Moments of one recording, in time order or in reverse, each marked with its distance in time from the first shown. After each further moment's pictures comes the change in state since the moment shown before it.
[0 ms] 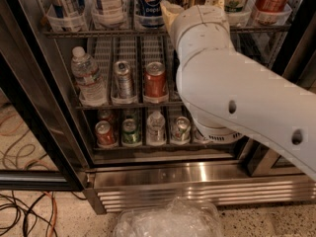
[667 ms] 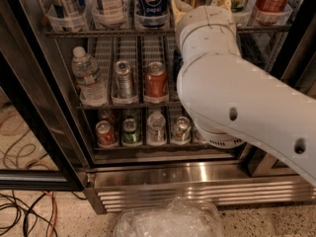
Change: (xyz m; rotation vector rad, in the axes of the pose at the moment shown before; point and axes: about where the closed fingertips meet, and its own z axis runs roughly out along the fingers) arm -0.002 -0.013 -0.007 0.053 -0.014 0.018
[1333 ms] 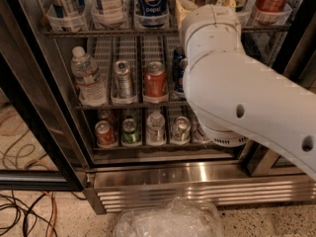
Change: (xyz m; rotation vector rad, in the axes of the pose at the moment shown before) arm 0.004 -0.011 0.002 0.009 0.012 0.071
